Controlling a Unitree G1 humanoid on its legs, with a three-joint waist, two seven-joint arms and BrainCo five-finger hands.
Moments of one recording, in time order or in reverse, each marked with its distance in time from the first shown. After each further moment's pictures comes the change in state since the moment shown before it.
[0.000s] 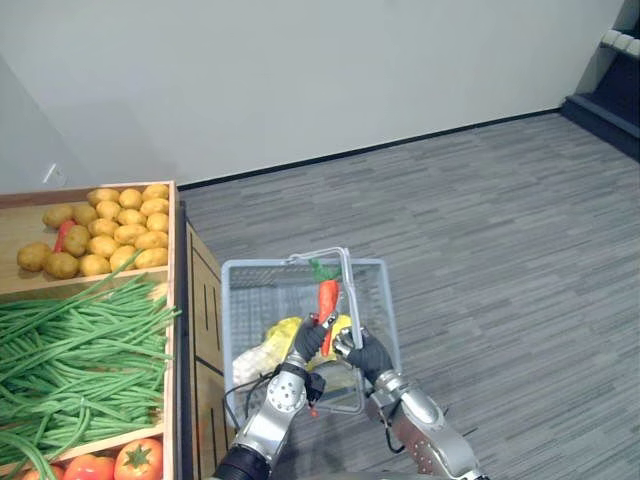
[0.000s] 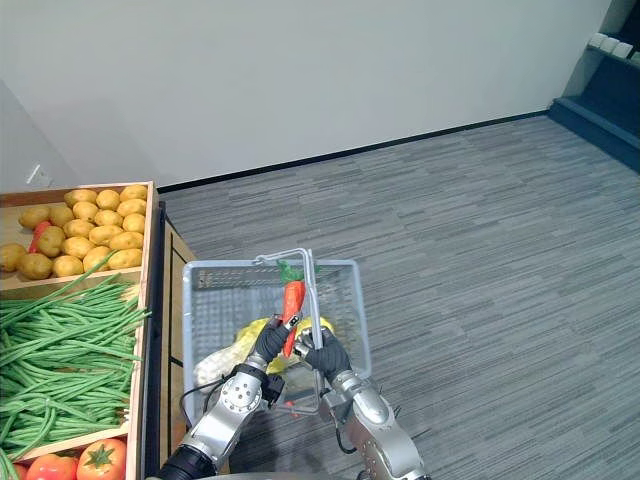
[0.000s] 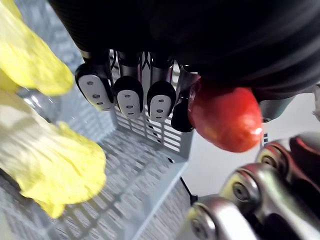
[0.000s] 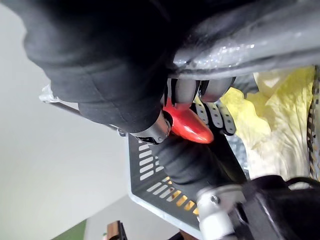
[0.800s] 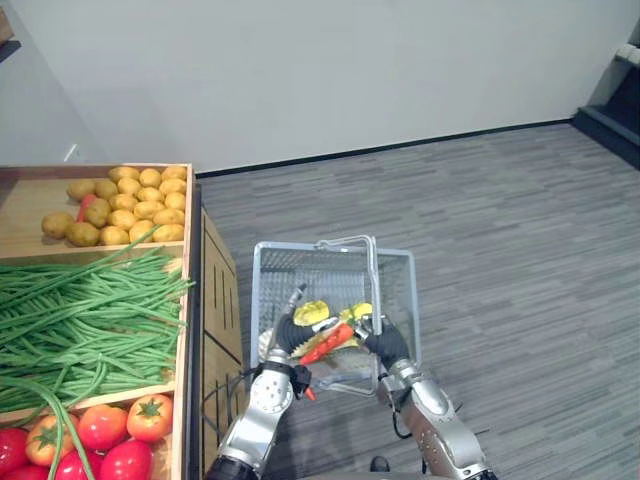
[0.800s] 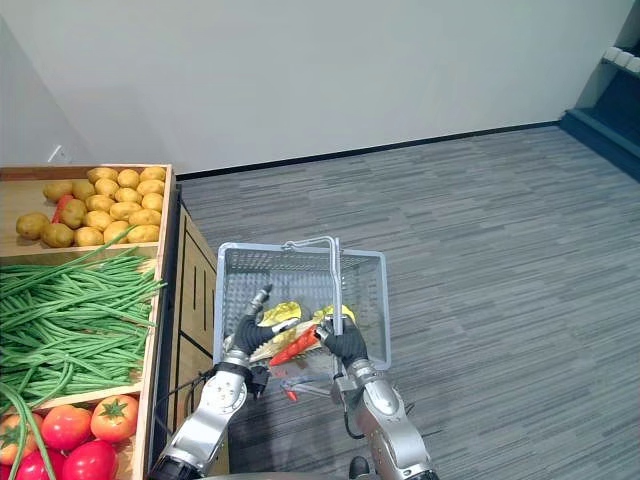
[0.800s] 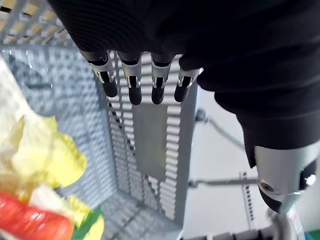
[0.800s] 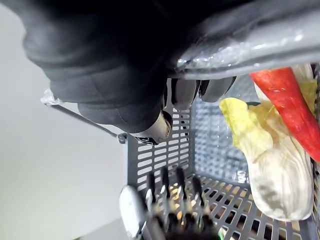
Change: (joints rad) left arm 0.162 -0.054 0.155 -0.381 -0.084 -0.055 0.010; right arm 0.006 0.047 -0.204 -0.034 -0.236 0.001 -0.090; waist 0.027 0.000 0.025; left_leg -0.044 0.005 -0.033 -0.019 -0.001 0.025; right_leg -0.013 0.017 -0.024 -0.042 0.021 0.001
